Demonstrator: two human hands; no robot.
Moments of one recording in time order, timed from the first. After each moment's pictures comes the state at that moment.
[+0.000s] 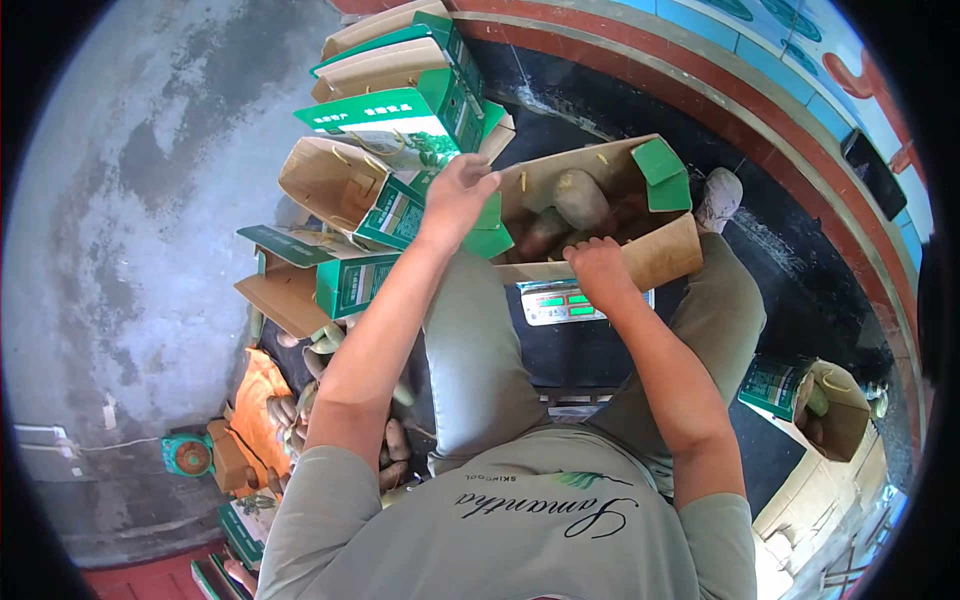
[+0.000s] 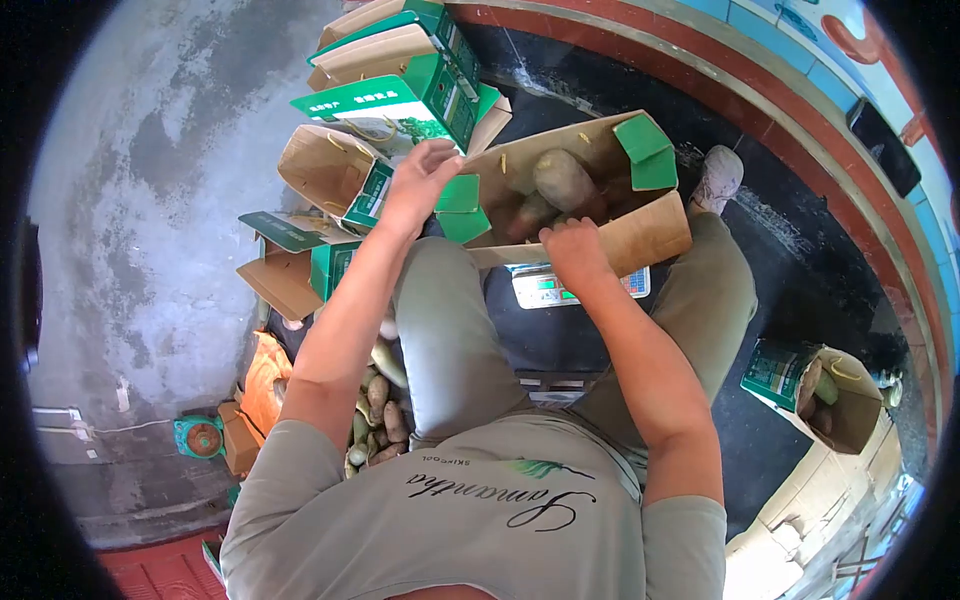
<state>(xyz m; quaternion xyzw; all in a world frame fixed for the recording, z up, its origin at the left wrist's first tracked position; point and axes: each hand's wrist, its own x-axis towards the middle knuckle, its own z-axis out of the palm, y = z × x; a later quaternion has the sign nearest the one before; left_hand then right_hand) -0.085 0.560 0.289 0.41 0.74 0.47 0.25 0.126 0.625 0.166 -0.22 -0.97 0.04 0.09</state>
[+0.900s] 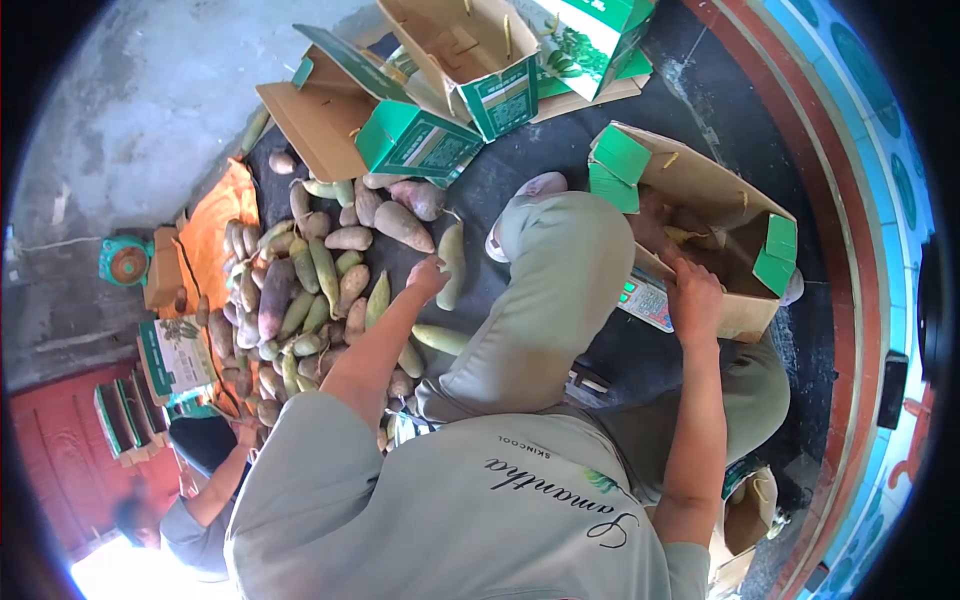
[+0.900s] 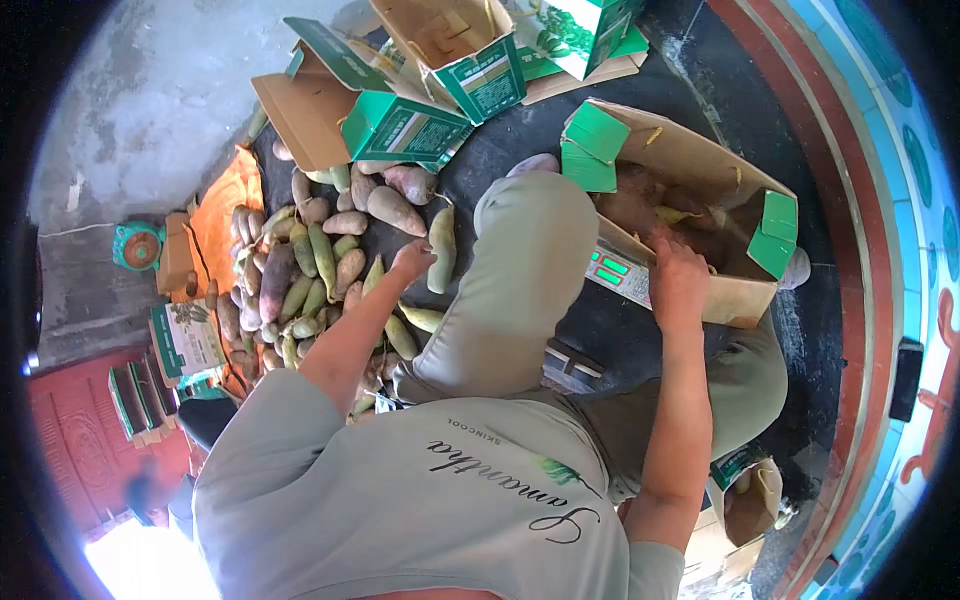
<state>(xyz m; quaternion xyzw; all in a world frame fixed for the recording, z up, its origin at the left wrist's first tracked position) -0.128 0.226 -0.003 0.07 0.93 0.16 0.33 0.123 0.623 0.178 -0.19 -0.98 0.06 0.07</state>
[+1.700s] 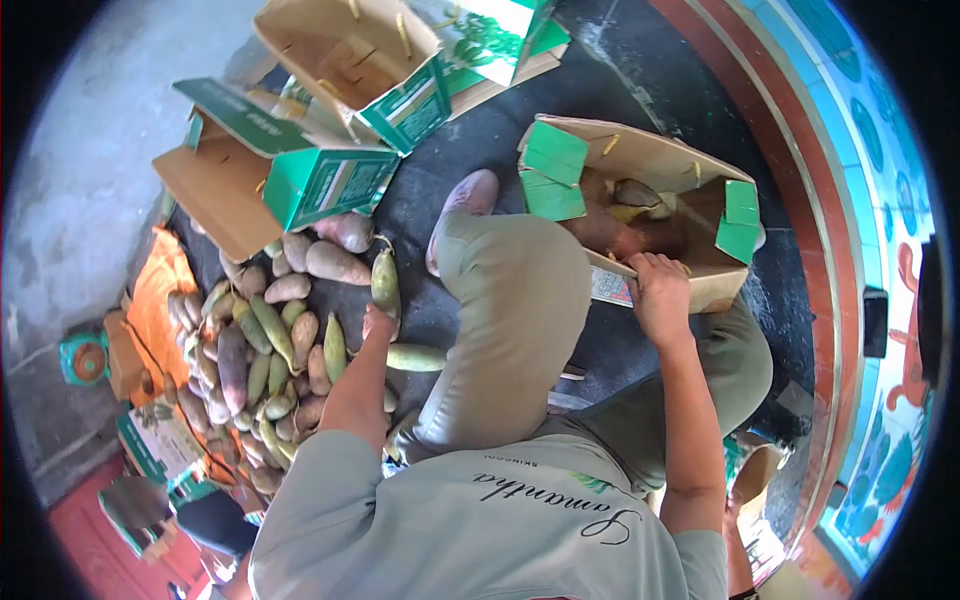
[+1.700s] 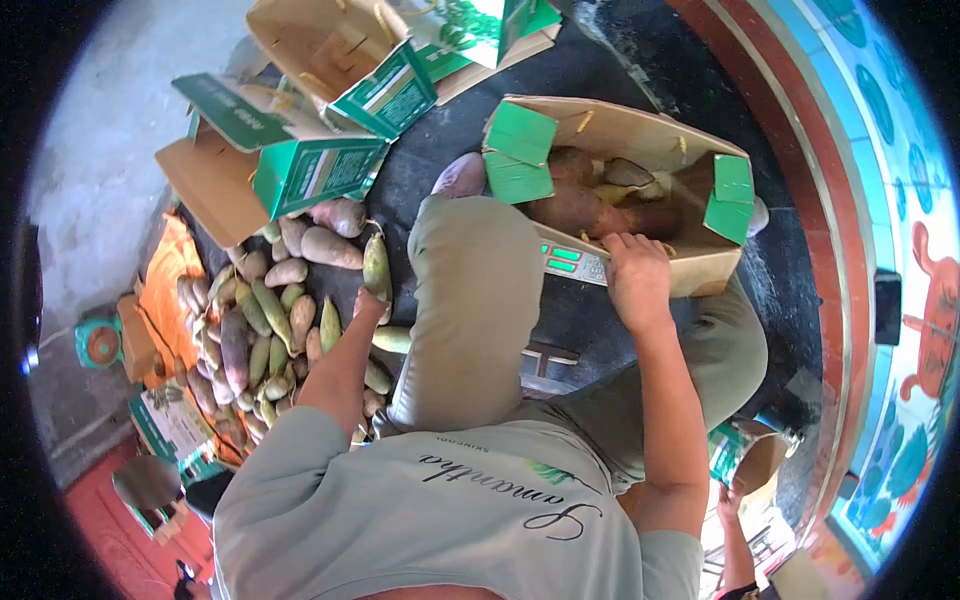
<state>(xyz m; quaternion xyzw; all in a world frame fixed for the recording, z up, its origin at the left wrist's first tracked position) -0.123 0.216 -0.082 -0.11 0.91 -0.03 0.40 0.117 0.619 0.196 -0.20 -0.97 0.09 0.04</state>
